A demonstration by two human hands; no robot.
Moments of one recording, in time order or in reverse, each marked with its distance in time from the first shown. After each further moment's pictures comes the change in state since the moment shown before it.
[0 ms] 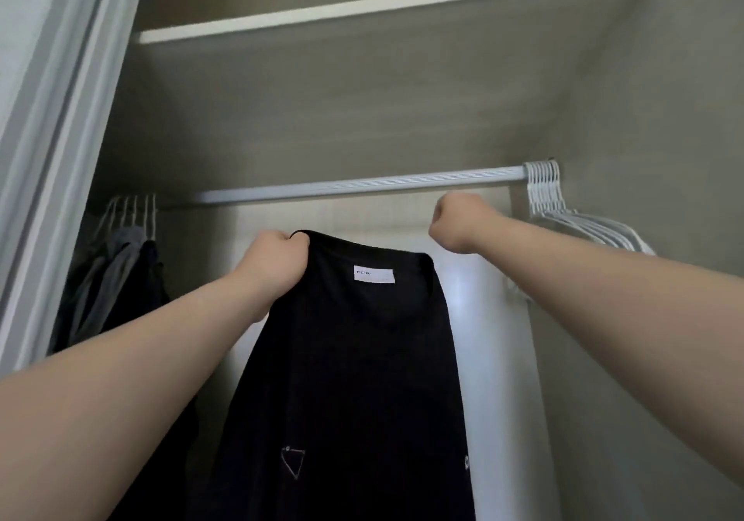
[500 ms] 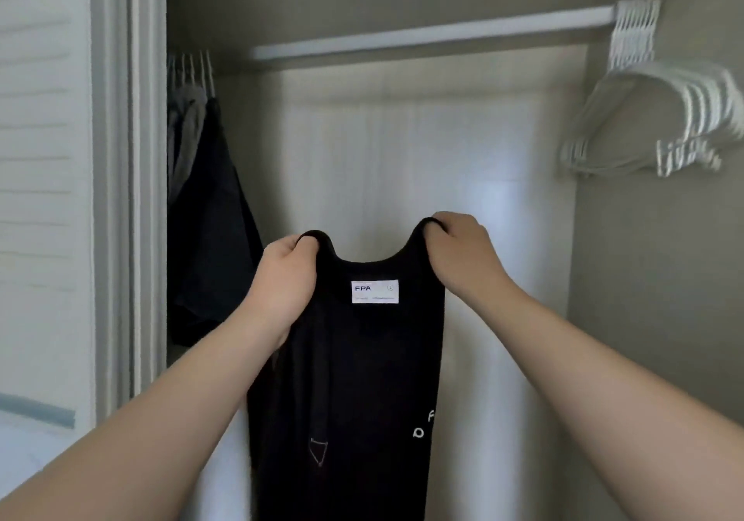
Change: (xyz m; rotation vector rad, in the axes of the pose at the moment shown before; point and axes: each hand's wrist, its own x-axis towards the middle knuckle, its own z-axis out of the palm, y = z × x) left_hand -0.185 -0.097 -0.020 -0.249 0.045 -0.299; right_hand -0.194 -0.022 0.129 0.779 -0.119 -0.002
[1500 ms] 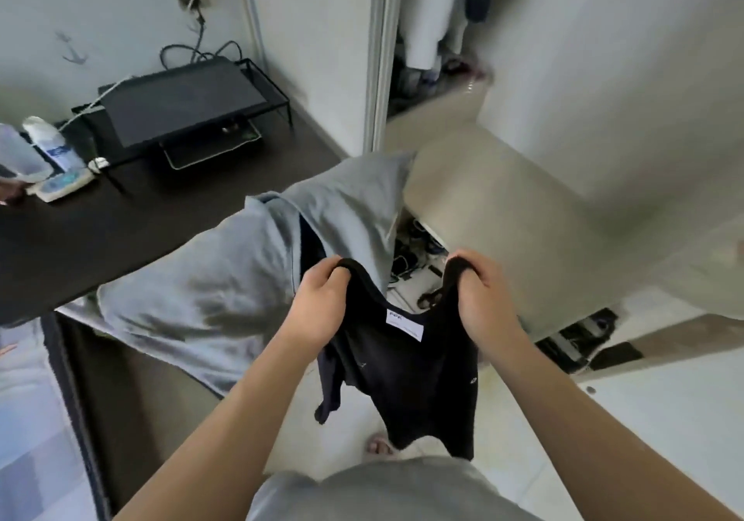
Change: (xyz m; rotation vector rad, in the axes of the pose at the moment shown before) left_hand -0.659 -0.099 -0.025 0.239 0.348 -0.836; right_hand -0.581 0.094 -0.089 0.504 -0.868 0.469
